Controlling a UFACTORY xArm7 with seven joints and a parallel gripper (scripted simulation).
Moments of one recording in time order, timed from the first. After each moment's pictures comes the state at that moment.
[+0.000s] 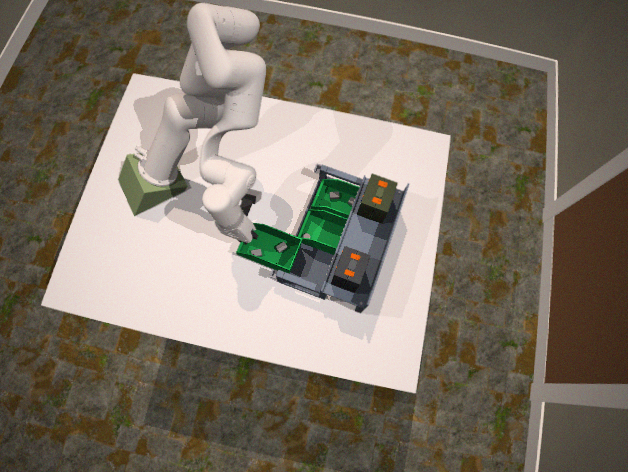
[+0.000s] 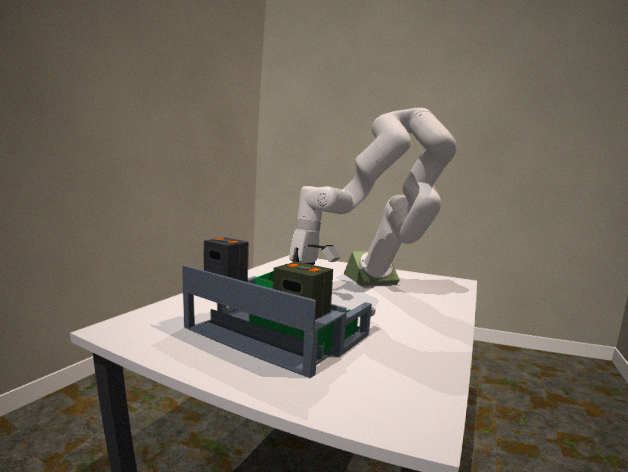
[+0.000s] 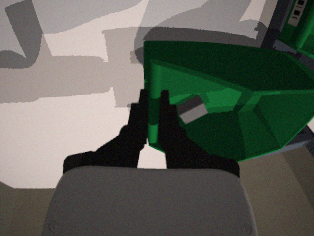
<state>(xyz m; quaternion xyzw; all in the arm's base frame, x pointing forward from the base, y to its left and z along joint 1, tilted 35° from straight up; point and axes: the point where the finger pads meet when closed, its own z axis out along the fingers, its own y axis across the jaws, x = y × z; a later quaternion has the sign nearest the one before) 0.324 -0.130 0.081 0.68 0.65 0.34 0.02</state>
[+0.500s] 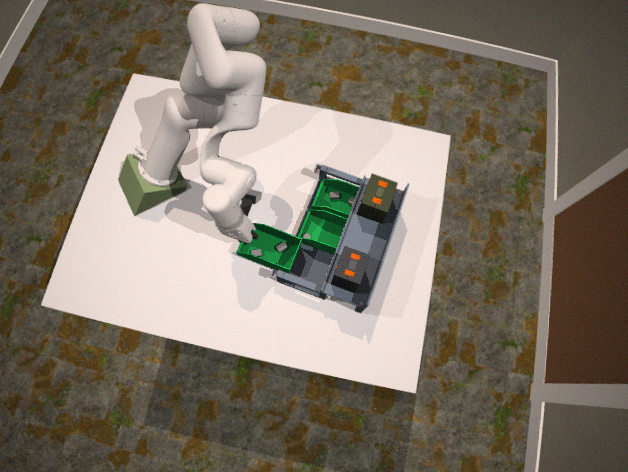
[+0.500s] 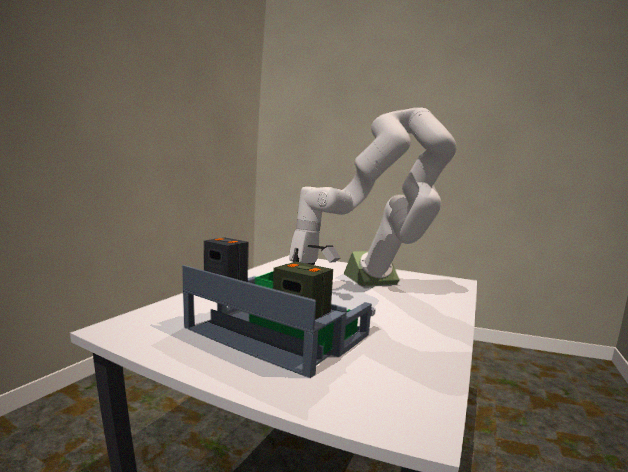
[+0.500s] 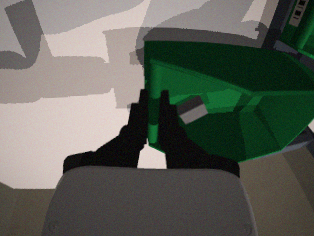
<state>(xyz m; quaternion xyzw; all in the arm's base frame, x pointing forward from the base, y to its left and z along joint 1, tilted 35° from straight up) 0.324 -0.129 0.080 0.68 0.65 0.34 0.02</state>
